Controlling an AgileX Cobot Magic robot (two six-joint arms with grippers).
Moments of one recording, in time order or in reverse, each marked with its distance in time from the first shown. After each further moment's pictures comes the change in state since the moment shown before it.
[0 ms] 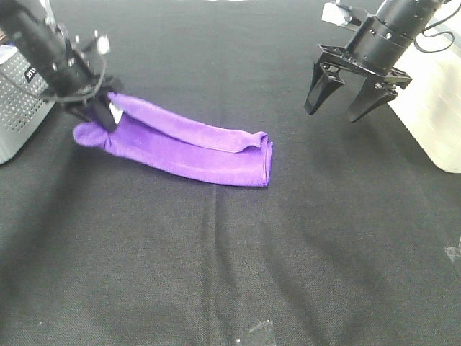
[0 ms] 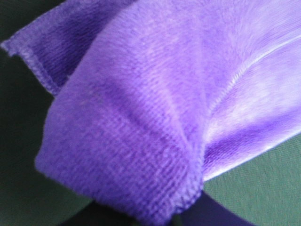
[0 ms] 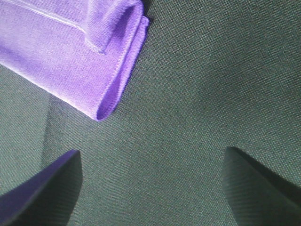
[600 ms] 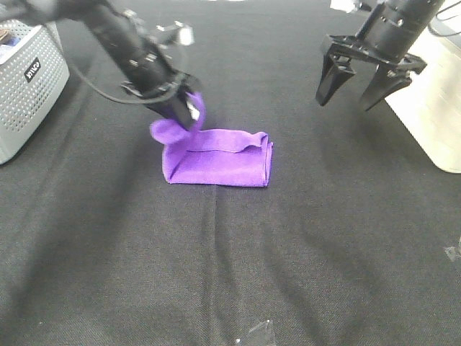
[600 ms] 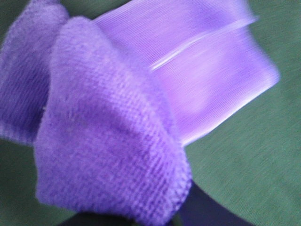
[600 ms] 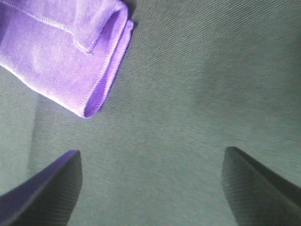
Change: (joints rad) left arm -0.231 0.078 -0.157 -0.070 0.001 0.009; right arm 0.000 -0.057 0.000 -0.074 0.000 0.022
